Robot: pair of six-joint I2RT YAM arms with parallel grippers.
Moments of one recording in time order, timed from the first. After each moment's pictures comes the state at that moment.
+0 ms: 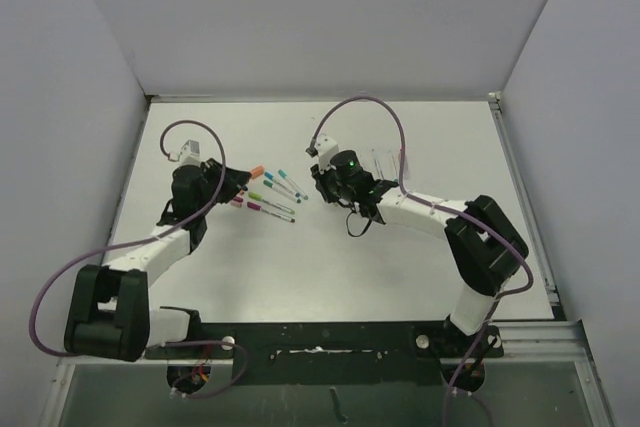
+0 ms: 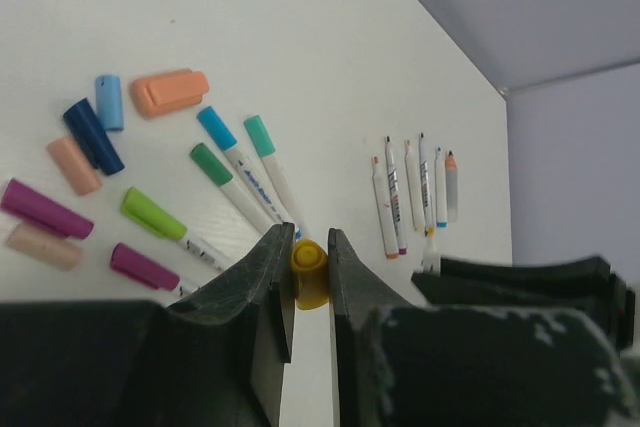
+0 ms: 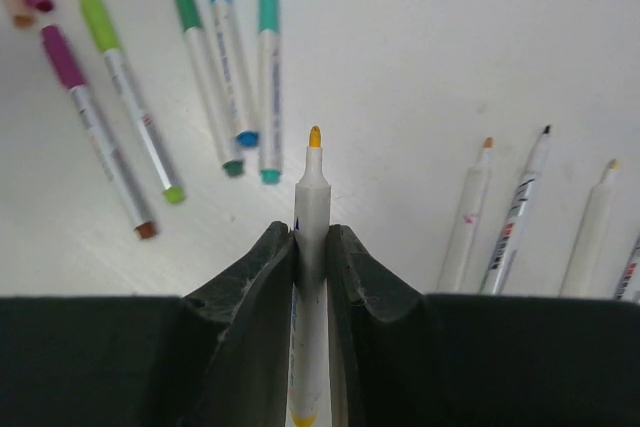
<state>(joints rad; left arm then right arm) -0.15 1.32 0.57 0.43 0.18 -0.90 0.74 1.70 1.03 0.09 0.05 -0.01</state>
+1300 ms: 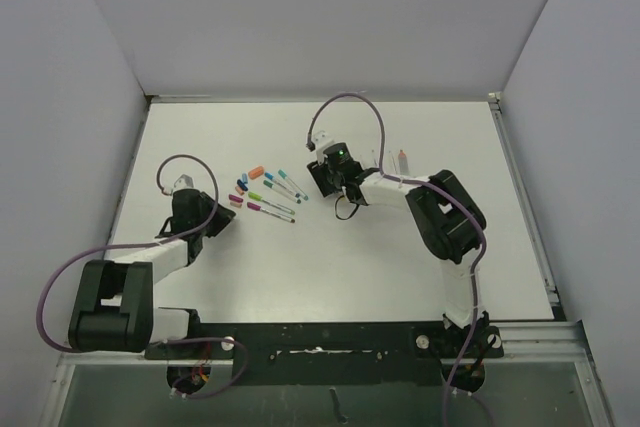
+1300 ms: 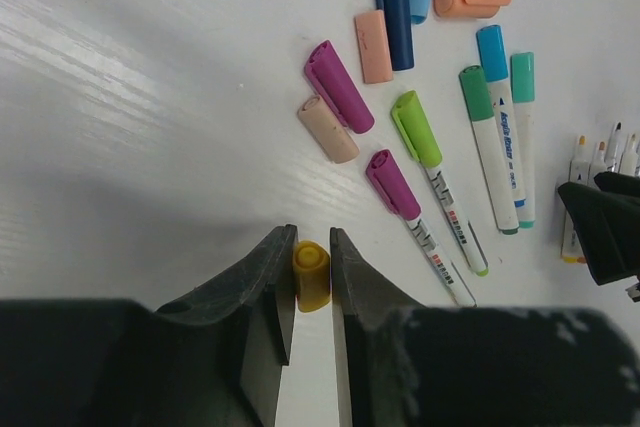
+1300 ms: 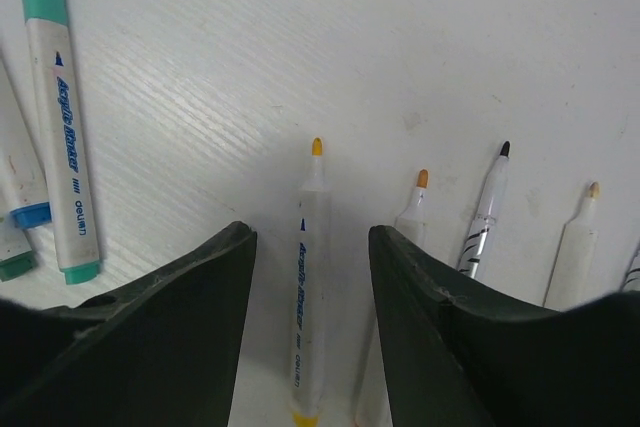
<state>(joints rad) -0.07 1.30 0.39 0.24 0.07 -0.83 0.63 2.06 1.28 0.07 0.14 -0.09</state>
